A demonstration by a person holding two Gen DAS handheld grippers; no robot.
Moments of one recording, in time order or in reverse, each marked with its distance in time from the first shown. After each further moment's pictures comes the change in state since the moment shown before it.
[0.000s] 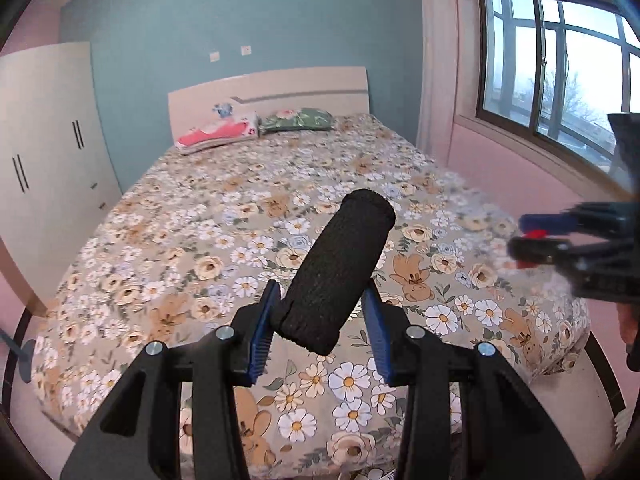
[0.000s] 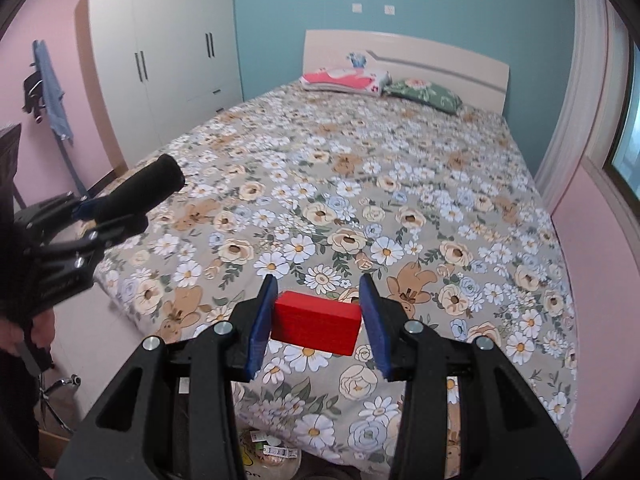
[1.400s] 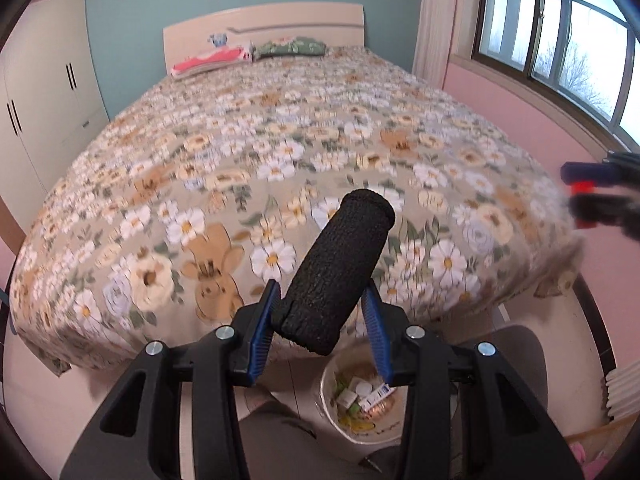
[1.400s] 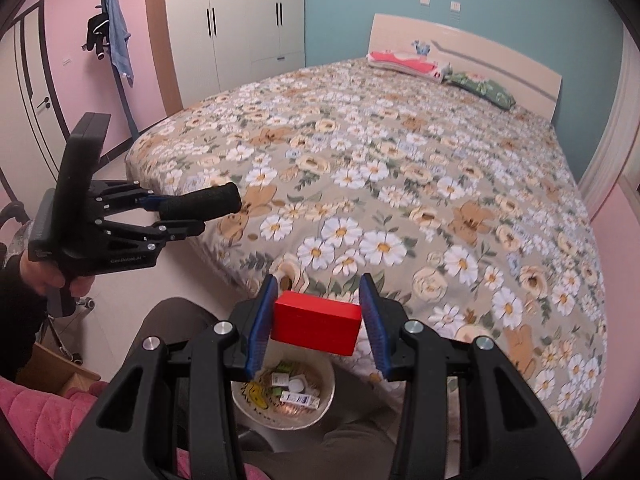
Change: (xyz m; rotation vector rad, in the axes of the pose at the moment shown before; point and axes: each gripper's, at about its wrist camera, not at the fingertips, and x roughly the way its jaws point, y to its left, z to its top) left arm -0.004 -0.007 -0.208 -0.027 0.233 -0.051; right arm -0.013 0.077 -0.179 -0.132 0.096 0.153
